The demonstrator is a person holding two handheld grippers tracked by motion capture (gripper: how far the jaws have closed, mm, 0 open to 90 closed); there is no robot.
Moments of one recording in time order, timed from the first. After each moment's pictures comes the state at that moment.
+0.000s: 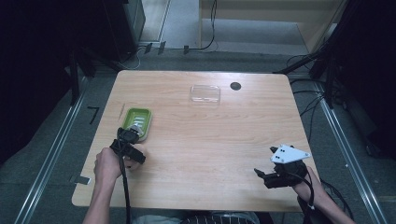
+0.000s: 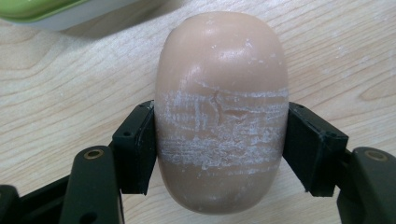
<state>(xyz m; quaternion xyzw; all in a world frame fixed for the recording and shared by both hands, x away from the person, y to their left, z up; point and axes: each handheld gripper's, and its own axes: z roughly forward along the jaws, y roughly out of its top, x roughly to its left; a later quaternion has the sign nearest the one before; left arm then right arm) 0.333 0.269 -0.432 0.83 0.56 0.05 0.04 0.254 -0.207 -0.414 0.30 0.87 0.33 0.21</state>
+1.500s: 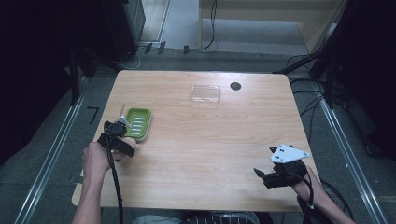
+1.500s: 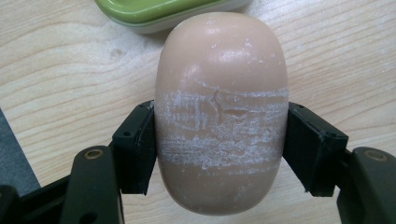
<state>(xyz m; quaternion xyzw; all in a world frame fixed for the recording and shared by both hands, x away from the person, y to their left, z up) 0.344 0.300 -0.414 0.81 0.58 0.07 0.04 0.255 -0.206 -0.414 0.30 0.87 0.33 0.21</state>
